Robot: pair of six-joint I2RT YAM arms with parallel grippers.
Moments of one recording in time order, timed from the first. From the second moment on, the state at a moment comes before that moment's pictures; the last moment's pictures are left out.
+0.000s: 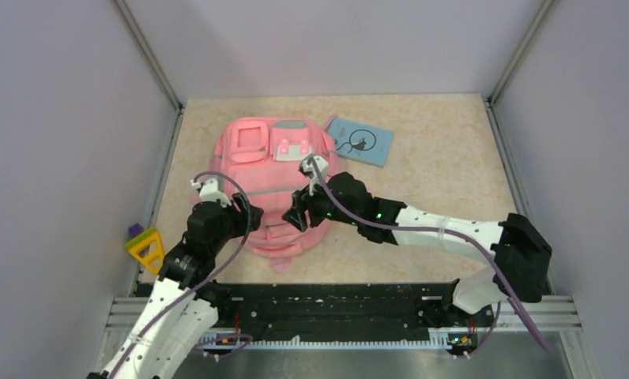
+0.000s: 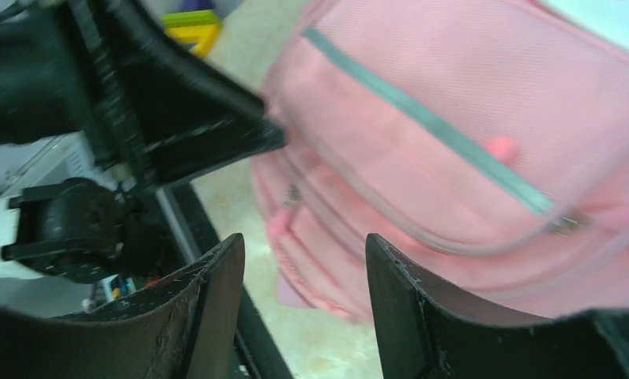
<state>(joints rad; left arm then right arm) -0.31 0.53 0.54 -0.45 -0.08 -0.57 1.10 1.49 1.06 0.10 -0.03 0.34</state>
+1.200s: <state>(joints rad) -0.61 0.70 0.52 -0.54 -0.14 -0.71 0.91 1.47 0.65 0.45 -0.06 0.62</state>
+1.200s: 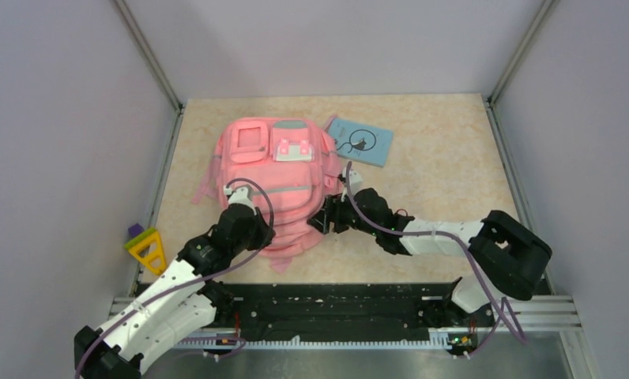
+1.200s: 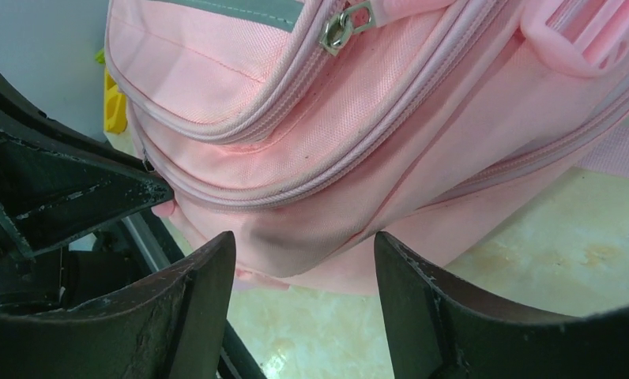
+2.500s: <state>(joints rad) -0.27 0.88 0.78 -0.66 -0.17 -0.40 0.62 1.41 0.63 0.38 -0.22 0.52</state>
